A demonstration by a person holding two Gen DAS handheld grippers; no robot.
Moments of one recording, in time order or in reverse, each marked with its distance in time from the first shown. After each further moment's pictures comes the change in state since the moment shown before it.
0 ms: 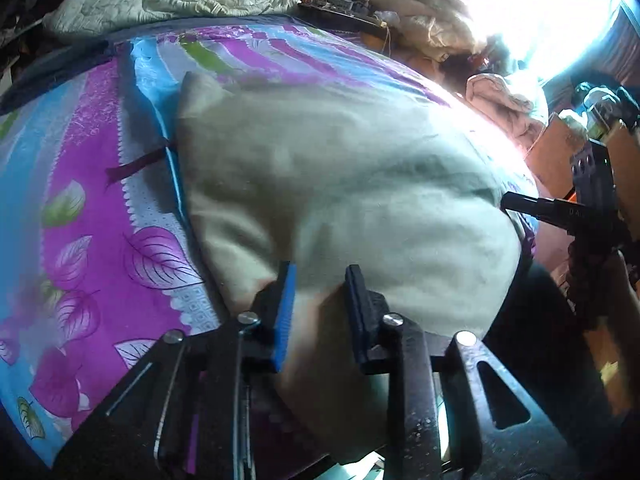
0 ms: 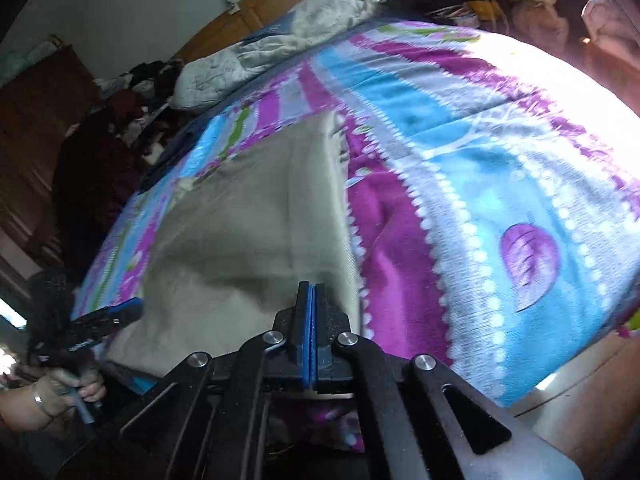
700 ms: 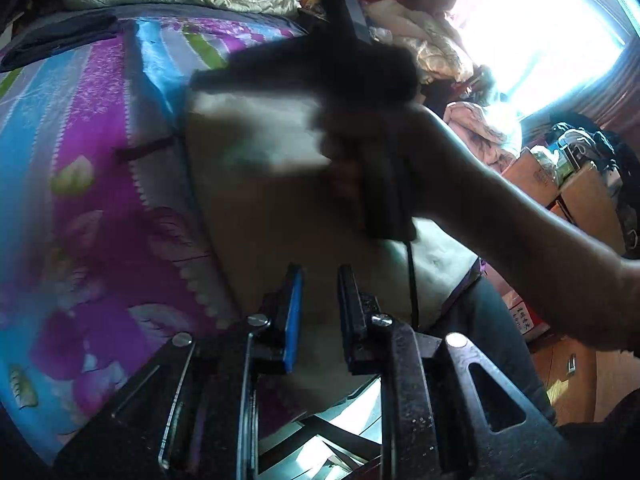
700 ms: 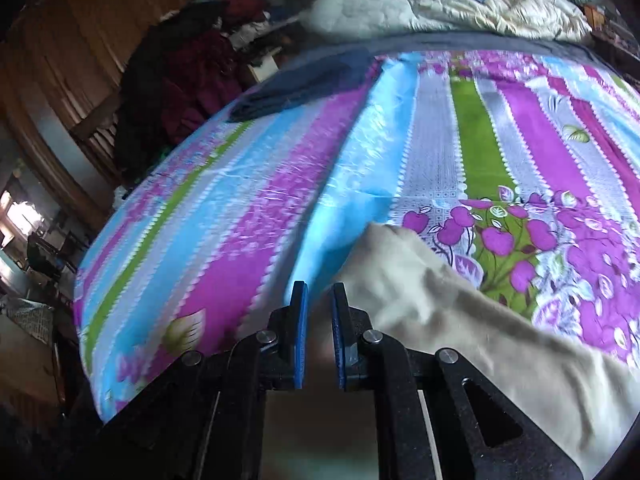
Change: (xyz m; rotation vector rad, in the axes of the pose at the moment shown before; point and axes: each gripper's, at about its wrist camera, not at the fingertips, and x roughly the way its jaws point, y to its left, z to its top) left arm -0.022 0.001 -0.003 -0.061 0.000 -0.162; right arm 0.268 0.280 0.119 -0.416 0.206 0.299
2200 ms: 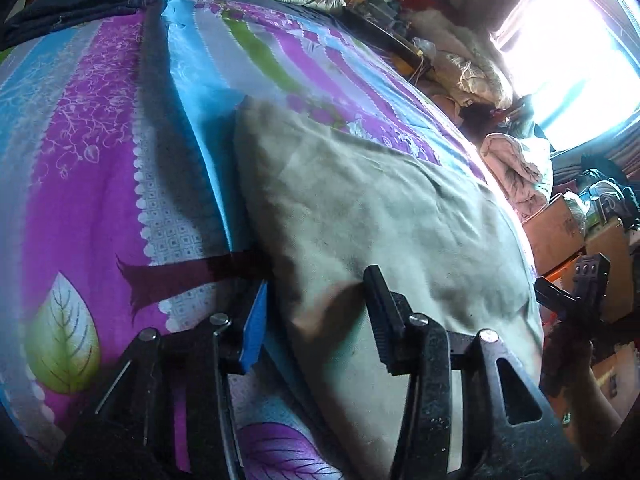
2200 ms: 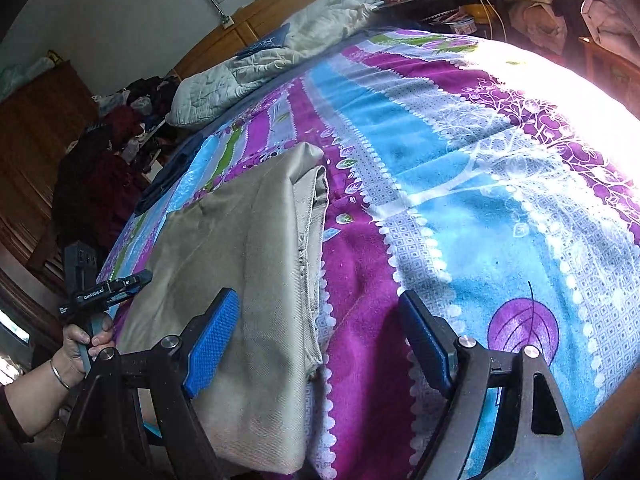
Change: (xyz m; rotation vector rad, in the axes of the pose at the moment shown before) left arm 0.034 0.076 0.071 -0.153 0.004 0.016; right arm -0.277 -0.153 -0.243 0.448 -0.261 -0.206
